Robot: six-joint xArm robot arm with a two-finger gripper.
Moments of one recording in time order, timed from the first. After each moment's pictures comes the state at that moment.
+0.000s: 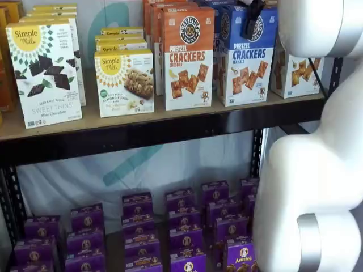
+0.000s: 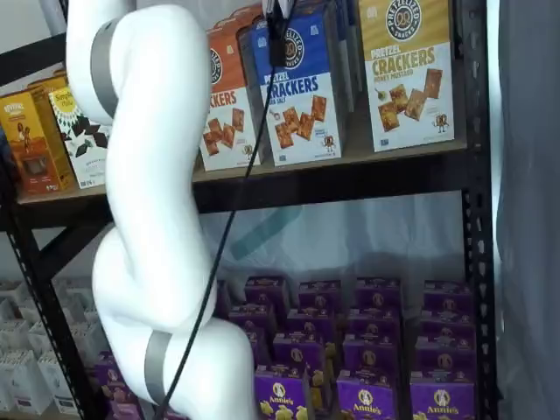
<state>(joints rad) -0.22 -0.08 -1.82 0.24 1.84 -1.71</state>
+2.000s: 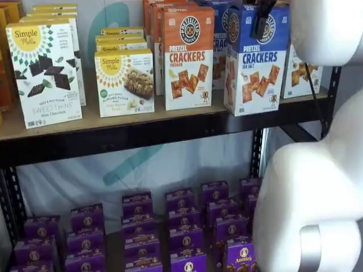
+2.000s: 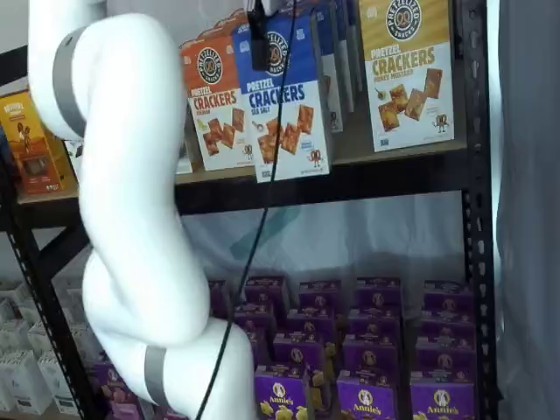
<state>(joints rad) -0.22 -0.24 -1.71 0.21 1.95 -1.71</state>
